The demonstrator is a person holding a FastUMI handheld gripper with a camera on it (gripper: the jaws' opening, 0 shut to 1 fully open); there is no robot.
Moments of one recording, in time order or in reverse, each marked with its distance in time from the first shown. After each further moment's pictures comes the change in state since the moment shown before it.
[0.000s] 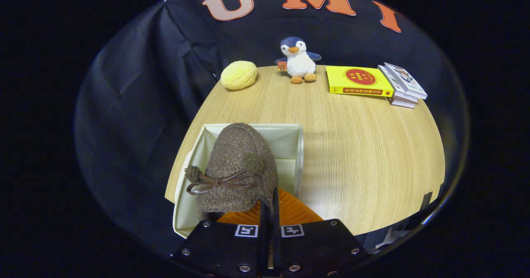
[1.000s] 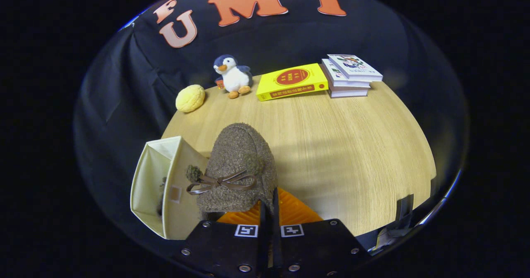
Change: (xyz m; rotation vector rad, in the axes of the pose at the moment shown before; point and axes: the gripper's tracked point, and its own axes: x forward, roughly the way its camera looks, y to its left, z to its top) arm -0.040 -0.207 0.002 0.129 -0.130 -0.021
